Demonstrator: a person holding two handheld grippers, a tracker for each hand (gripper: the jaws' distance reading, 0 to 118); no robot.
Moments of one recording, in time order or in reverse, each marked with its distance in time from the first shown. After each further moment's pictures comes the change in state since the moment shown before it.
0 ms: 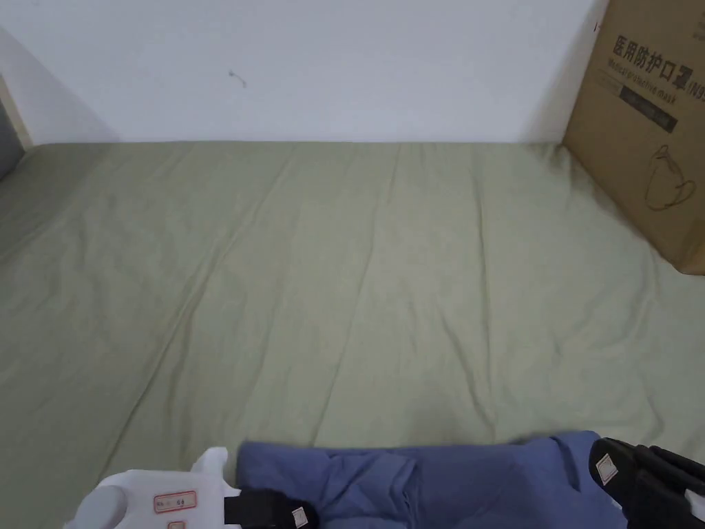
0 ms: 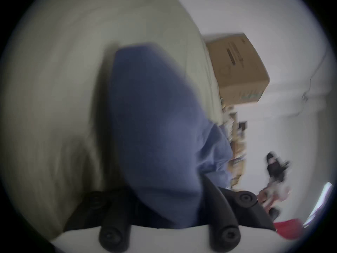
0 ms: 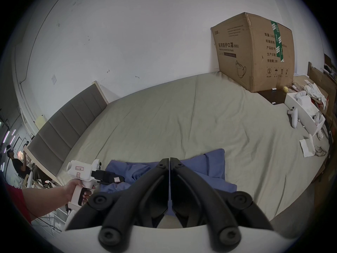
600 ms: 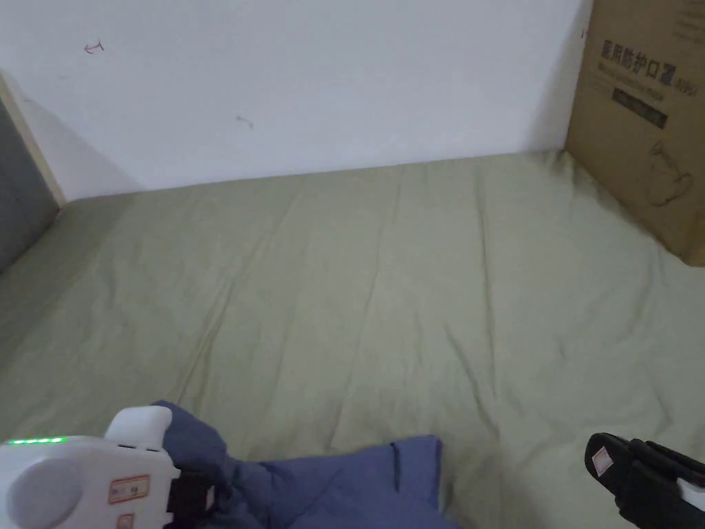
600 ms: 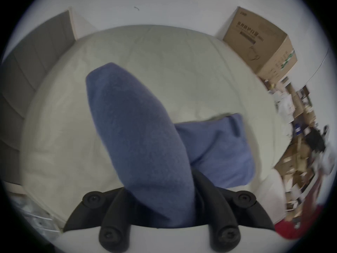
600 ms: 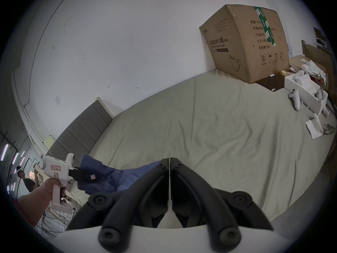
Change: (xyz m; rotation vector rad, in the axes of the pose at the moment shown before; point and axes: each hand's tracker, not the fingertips) left arm 0.141 -0.025 0.096 0.142 0.513 -0.402; right arm 0.025 -0.012 0.011 0.058 0.065 -0.149
